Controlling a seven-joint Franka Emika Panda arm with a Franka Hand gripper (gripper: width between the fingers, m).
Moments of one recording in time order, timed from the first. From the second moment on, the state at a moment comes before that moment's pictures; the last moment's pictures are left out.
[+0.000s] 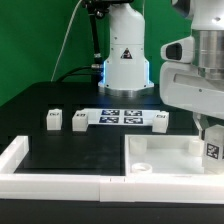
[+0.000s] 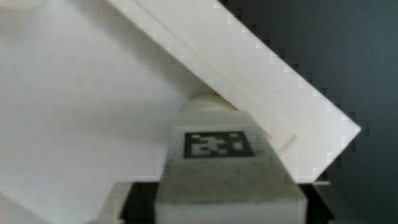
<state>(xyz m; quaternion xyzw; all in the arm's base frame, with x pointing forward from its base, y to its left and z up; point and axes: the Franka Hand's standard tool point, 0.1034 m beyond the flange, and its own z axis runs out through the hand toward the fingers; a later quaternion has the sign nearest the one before) 0.626 0.121 0.071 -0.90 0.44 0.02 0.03</state>
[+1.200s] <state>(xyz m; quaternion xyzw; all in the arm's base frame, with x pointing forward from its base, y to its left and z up) 0.624 0.121 0.069 -0.91 0.41 0.02 0.04</state>
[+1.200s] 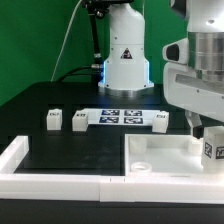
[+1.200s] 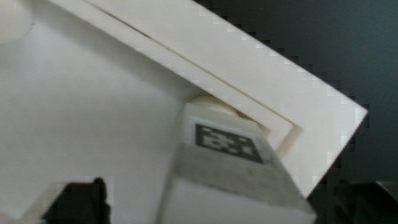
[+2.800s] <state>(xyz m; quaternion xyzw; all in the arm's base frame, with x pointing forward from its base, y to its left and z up) 0.629 0.112 0.072 -0.97 0.23 0.01 0.03</state>
